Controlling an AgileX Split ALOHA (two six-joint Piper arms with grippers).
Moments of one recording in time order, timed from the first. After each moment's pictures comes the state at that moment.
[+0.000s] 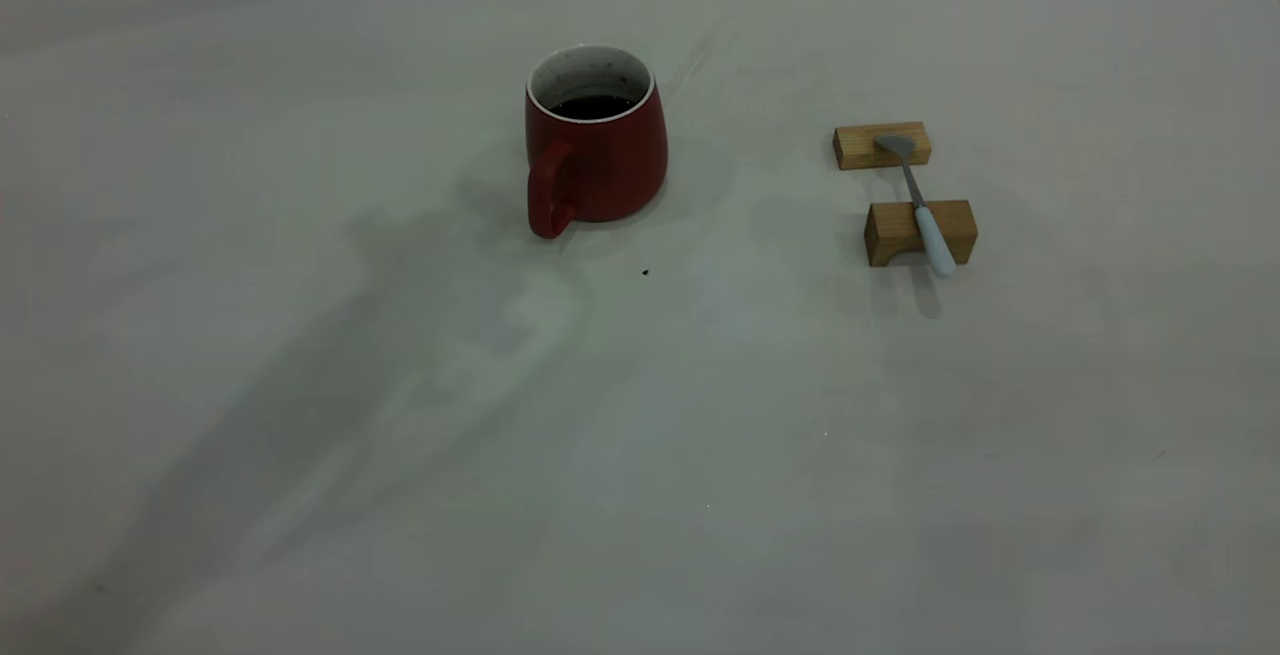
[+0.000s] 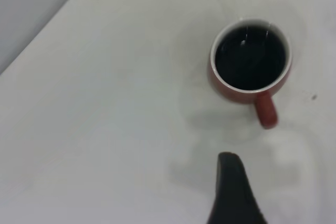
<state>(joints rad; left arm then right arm) -0.49 1.68 -1.33 0.12 0.60 0.18 0.06 0.02 -0.48 0.11 1.14 -0.19</state>
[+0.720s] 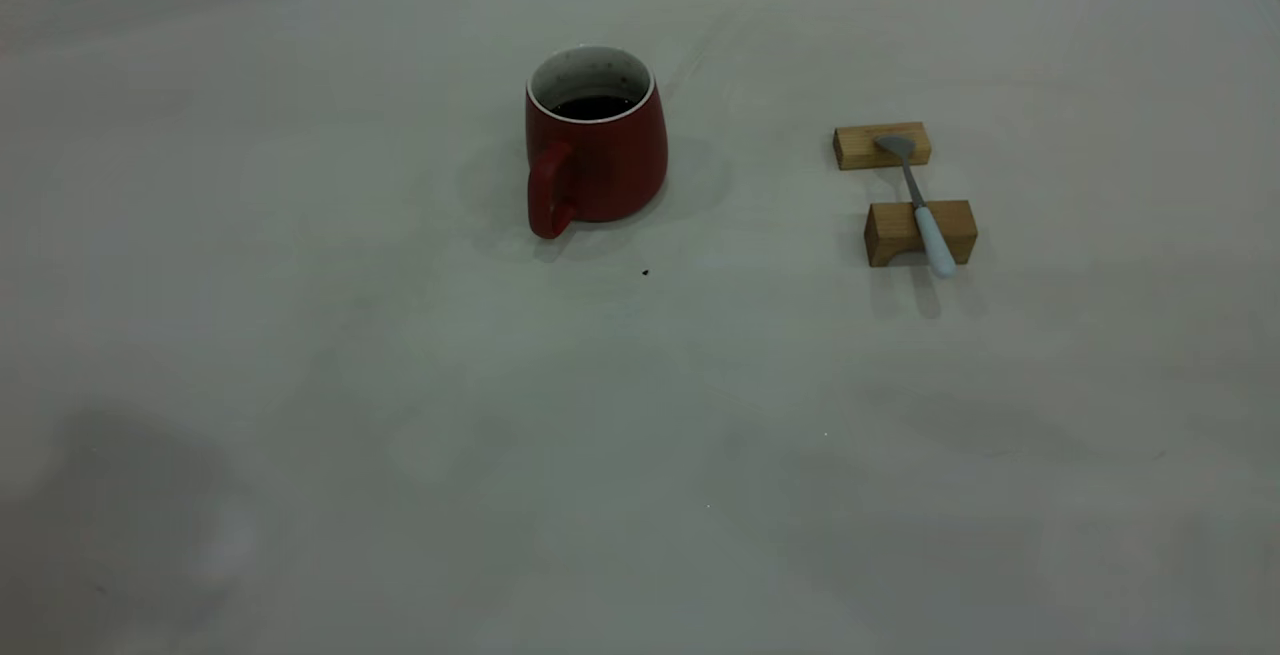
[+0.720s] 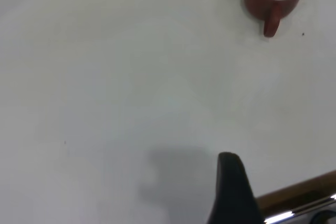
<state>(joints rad) -0.49 1.02 -1.23 0.20 1.17 -0.14 0.06 0.02 -0.48 0.11 1.14 -0.19</state>
